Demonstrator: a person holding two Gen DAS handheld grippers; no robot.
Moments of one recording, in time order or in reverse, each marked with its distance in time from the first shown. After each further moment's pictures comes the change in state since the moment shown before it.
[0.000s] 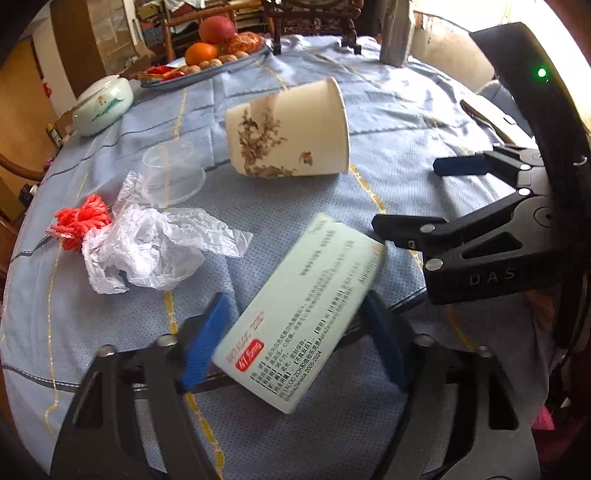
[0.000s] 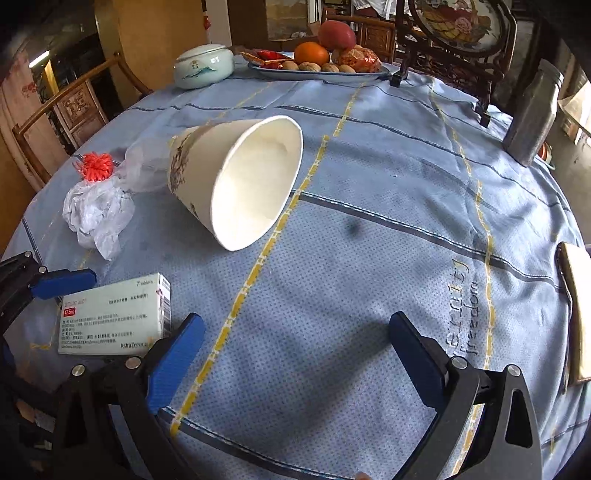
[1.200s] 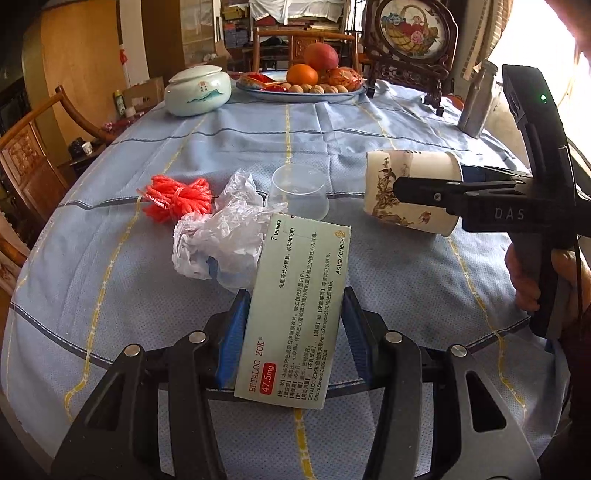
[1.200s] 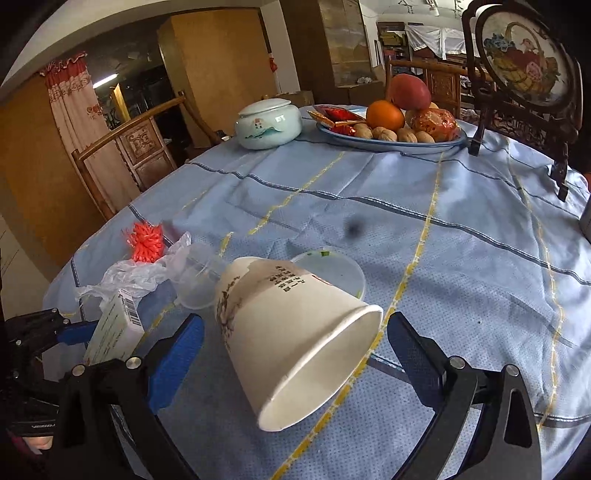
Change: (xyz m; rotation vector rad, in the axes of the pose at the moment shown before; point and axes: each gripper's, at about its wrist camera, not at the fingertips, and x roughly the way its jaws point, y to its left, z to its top) left arm -0.022 0.062 -0.007 -0.255 -0.121 0.129; right arm 0.018 0.014 0.076 -0.124 -0.188 0.265
